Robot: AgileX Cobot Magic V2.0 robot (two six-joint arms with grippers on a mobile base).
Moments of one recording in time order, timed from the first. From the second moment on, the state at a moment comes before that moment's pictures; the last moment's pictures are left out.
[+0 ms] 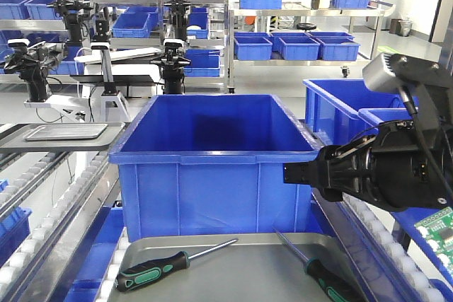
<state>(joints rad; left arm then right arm) -0.05 0.01 0.02 -0.07 0.20 -0.05 0.35 1.20 -1.24 0.39 0.67 -0.13</state>
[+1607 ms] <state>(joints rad) -0.05 0.01 0.02 -0.07 0.21 -0.05 0.05 -0.01 0.03 -0.04 0.19 0.08</state>
